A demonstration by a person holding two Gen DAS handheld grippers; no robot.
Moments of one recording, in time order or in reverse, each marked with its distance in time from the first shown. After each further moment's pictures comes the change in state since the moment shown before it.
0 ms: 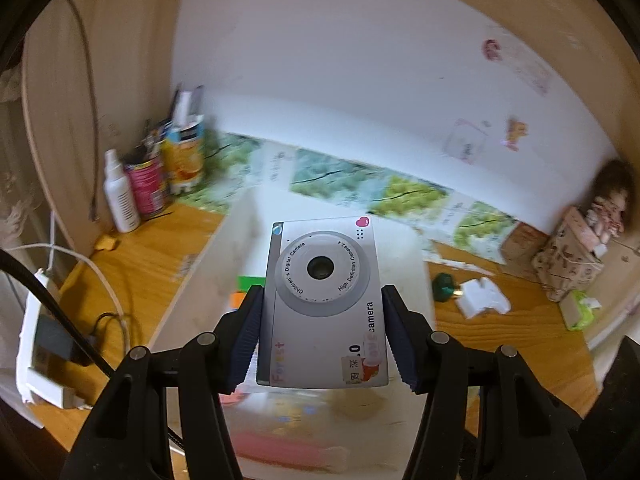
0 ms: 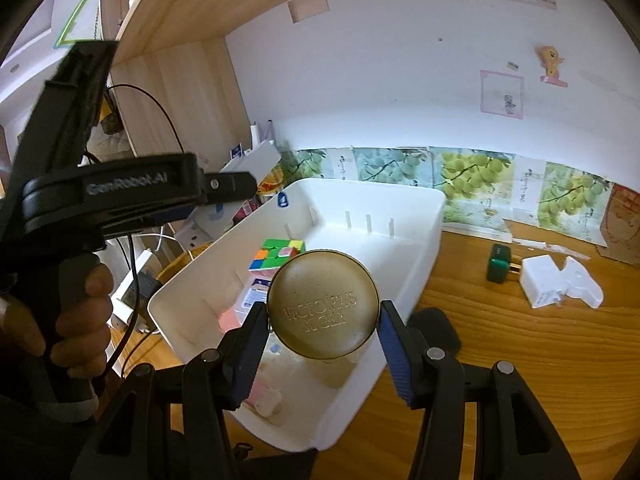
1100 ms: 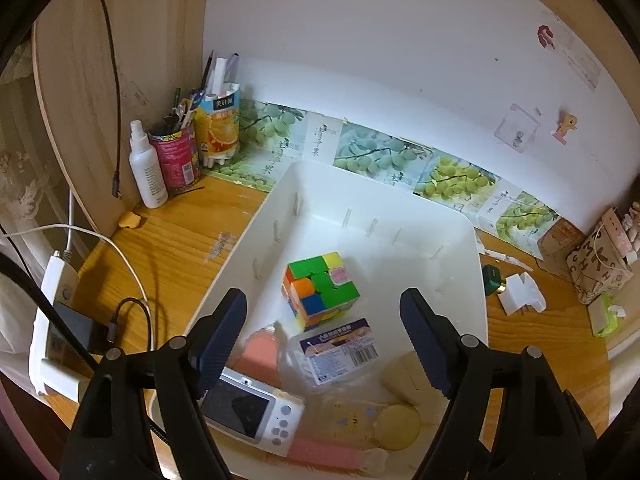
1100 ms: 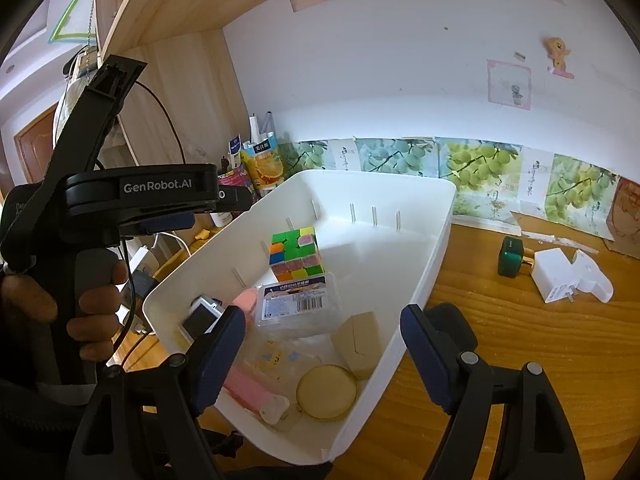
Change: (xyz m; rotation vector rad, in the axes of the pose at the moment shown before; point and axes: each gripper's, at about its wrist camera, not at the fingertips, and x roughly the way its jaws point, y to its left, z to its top) left arm 0.025 0.018 0.003 -0.035 0.090 0.095; right arm 0.010 0.001 -0.004 0.018 0.021 -0.014
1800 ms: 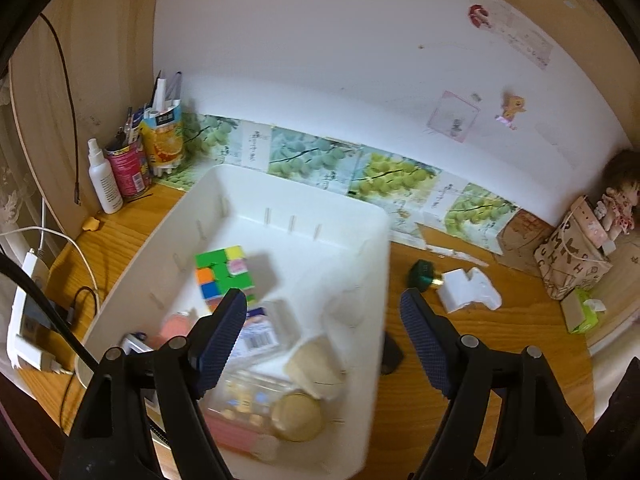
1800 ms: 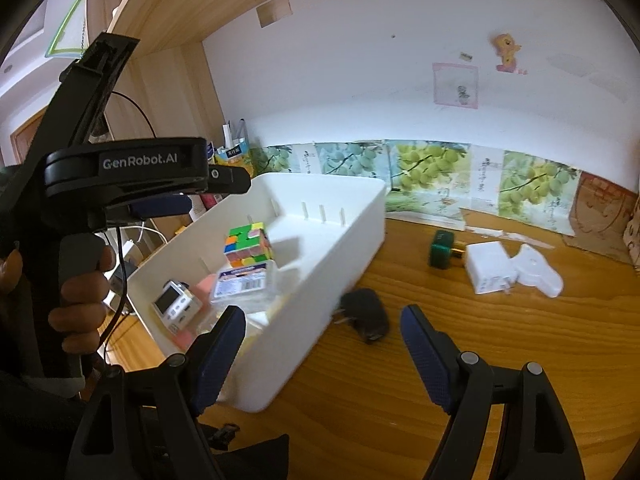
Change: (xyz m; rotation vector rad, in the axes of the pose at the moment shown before) left arm -0.021 -0.092 -0.015 0.023 -0.035 -0.058; right arm -0.052 -0.070 -0.008 -0.014 0.005 -0.028
